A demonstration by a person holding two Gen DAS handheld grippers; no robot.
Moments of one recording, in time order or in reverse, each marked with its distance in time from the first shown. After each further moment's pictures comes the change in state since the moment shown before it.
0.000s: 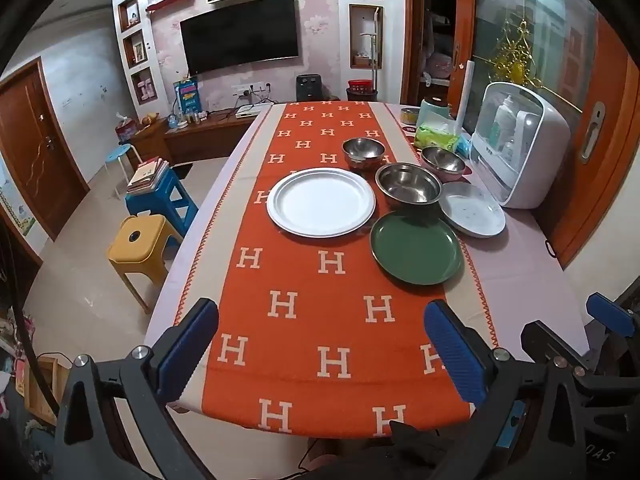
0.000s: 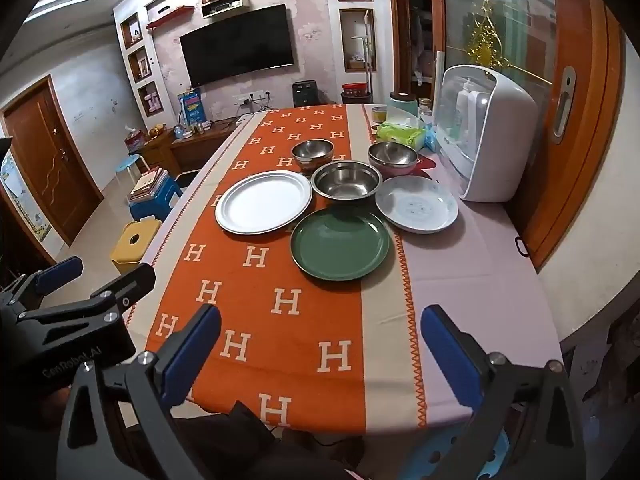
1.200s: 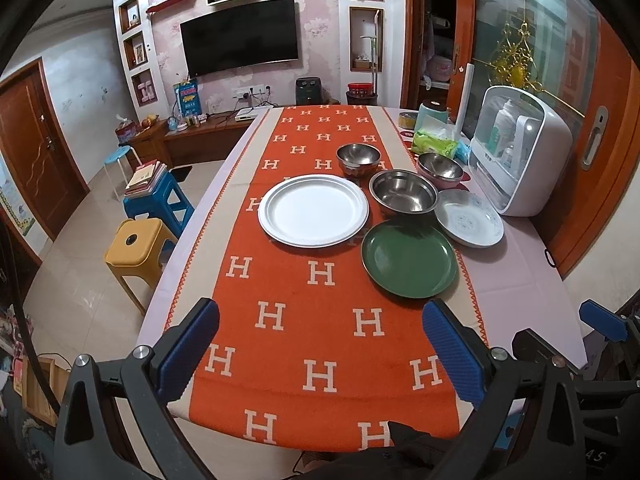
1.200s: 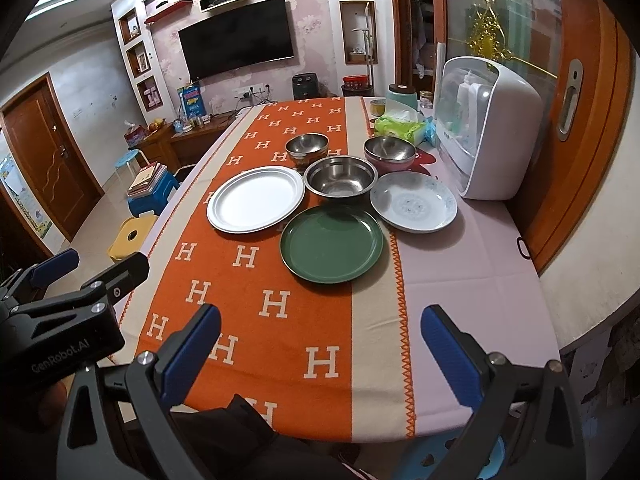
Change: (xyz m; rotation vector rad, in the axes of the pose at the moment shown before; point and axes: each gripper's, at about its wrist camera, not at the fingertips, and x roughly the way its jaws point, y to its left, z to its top) left arm 0.009 -0.015 0.017 0.000 0.002 0.010; right arm 0.020 -0.017 0.008 -0.007 0.040 0.009
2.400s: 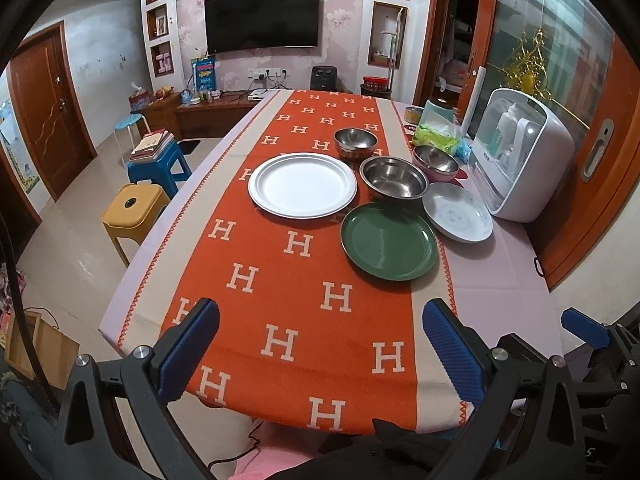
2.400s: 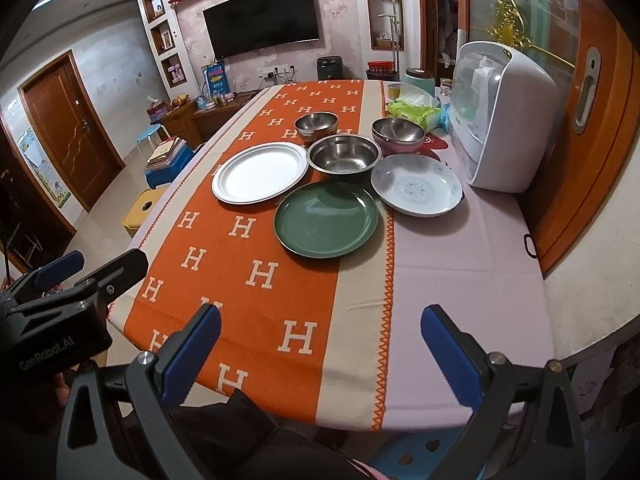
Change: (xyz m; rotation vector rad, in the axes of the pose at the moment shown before) left arm -0.009 -0.040 -0.035 -0.117 0.028 0.000; right arm 0.003 -0.040 -0.012 -0.076 0.066 0.080
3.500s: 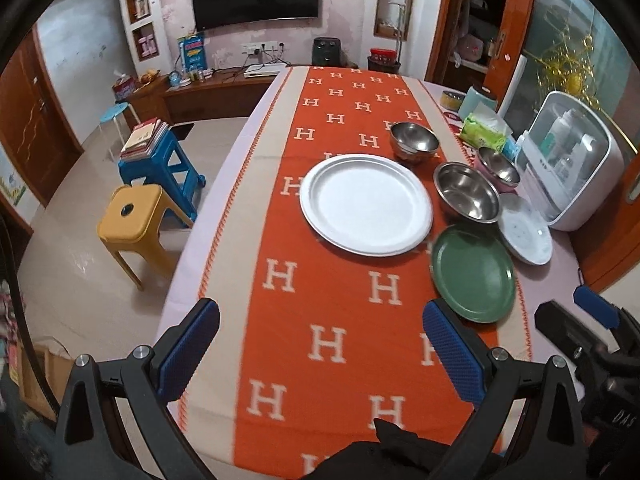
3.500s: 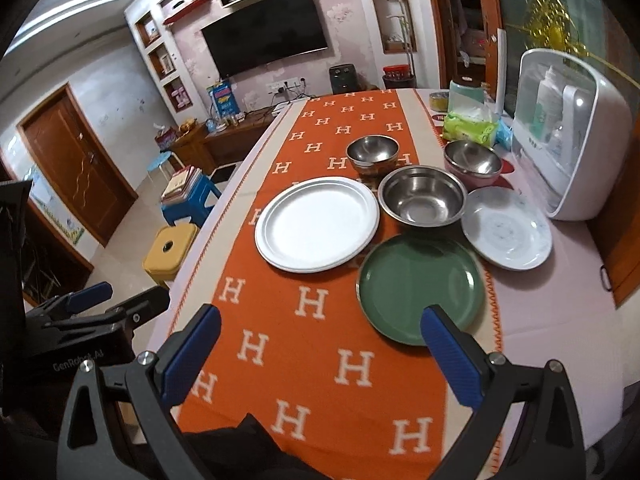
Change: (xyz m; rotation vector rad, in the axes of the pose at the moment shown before) left arm 0.117 0.139 0.115 0.062 0.133 -0.021; right arm 0.097 0.095 0.100 0.107 -0.042 0.083
